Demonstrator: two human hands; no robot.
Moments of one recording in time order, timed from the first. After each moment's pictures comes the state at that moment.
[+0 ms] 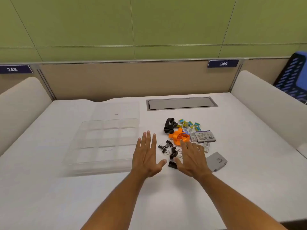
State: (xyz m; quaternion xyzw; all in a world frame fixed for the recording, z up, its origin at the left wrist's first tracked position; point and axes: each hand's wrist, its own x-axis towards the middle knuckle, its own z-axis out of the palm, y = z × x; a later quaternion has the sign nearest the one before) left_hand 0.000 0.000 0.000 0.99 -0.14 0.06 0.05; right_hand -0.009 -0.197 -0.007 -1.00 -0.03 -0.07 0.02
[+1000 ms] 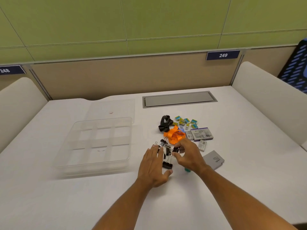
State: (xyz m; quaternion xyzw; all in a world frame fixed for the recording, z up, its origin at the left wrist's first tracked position) left_hand -0.008 -0.051 -0.037 0.98 -0.18 0.00 0.10; right_hand 0.019 -0.231 -0.021 -0.93 -0.09 -0.08 0.35
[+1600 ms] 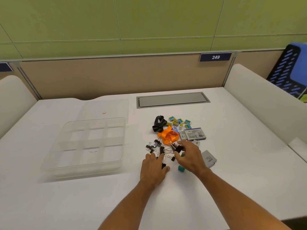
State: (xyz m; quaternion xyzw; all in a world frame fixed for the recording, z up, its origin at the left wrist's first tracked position) left_hand -0.004 -0.083 -0.045 0.99 -0.10 -0.05 0.10; right_hand 0.008 -0.248 -0.018 -0.94 0.01 -0.06 0.34
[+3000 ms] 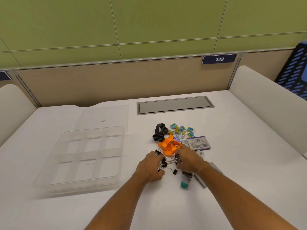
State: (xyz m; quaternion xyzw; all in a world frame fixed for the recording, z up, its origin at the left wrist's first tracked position) left_hand 0.065 -0.069 -0.036 0.97 -0.17 -0.13 0.12; right_hand 0.073 -0.259 -0.016 -0.98 -0.10 0.12 0.13
